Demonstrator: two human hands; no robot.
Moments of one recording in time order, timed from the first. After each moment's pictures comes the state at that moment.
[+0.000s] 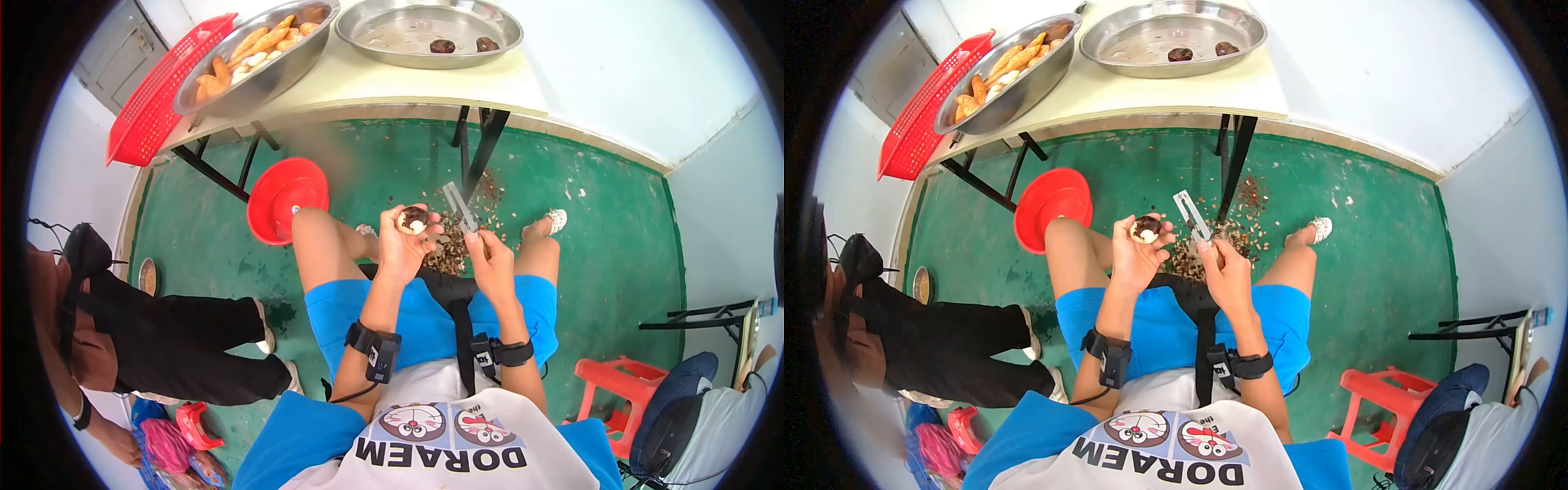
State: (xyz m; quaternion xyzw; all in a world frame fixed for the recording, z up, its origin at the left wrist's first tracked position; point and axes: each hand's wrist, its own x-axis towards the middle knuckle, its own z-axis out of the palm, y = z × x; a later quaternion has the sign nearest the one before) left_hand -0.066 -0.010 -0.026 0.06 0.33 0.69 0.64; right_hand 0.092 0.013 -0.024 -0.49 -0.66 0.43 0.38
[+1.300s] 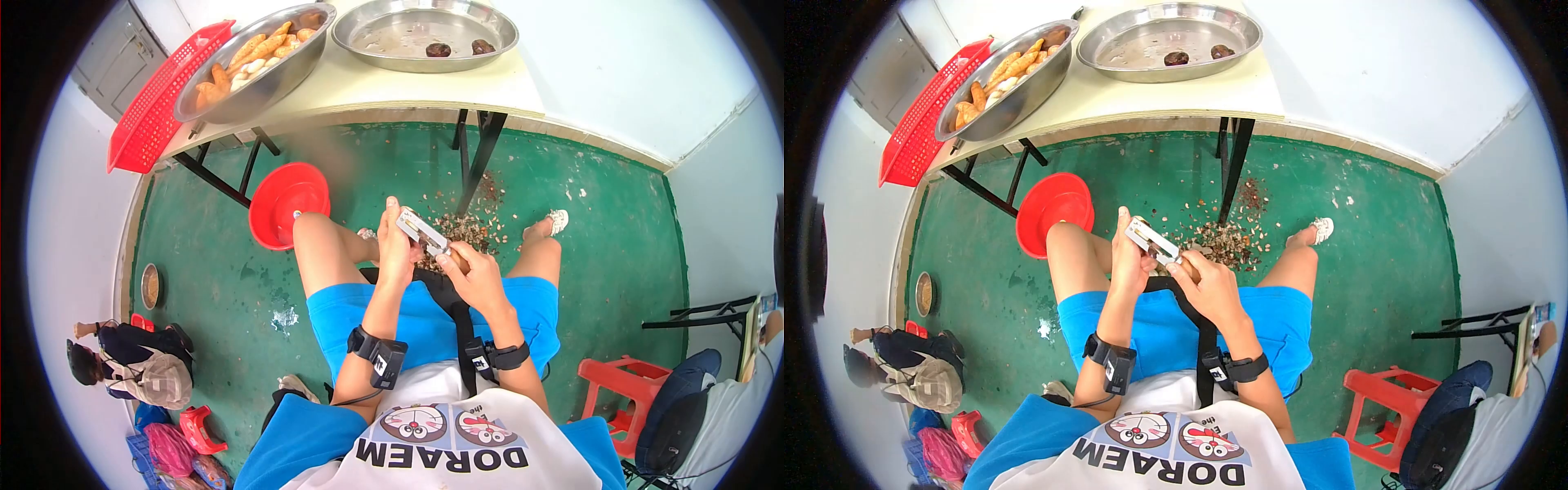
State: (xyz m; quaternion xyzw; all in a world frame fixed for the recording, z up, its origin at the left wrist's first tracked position) left_hand -0.059 -0.011 -0.006 0.09 0.48 0.69 0.53; right_hand 0.082 0.000 -0.014 -0.40 -0.78 0.36 0.32
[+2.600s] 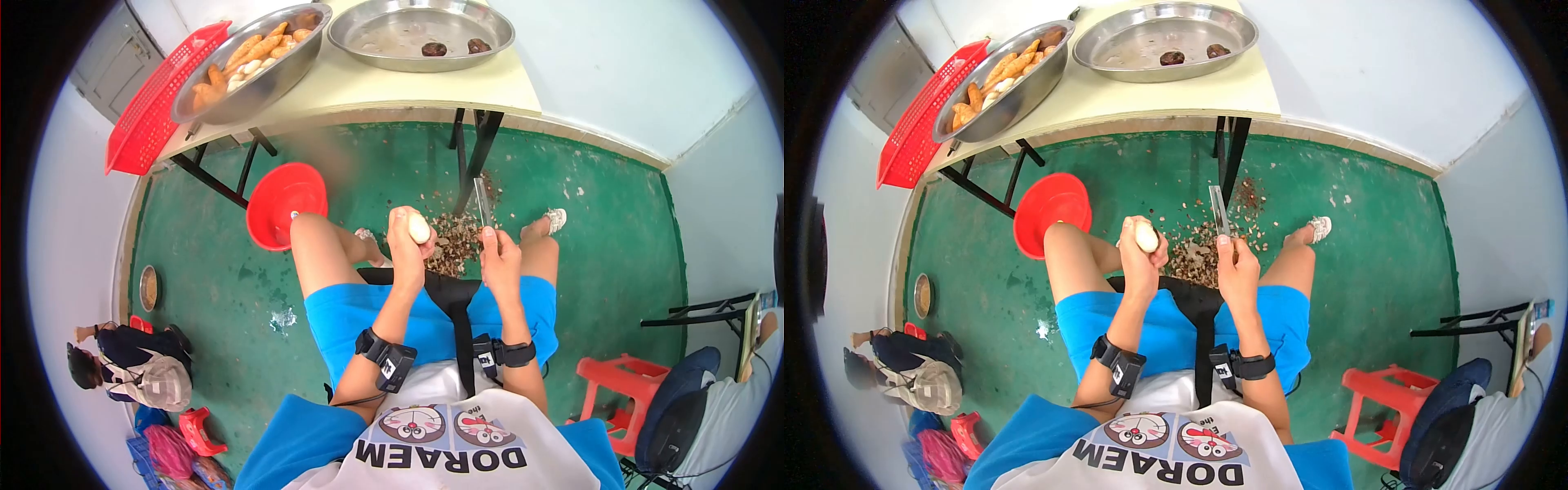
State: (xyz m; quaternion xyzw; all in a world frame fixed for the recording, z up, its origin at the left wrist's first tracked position) left_hand -0.038 -0.011 -0.012 0.18 0.45 0.75 0.45; right_hand 0.103 0.027 -0.044 -0.56 -0.56 0.46 0.40
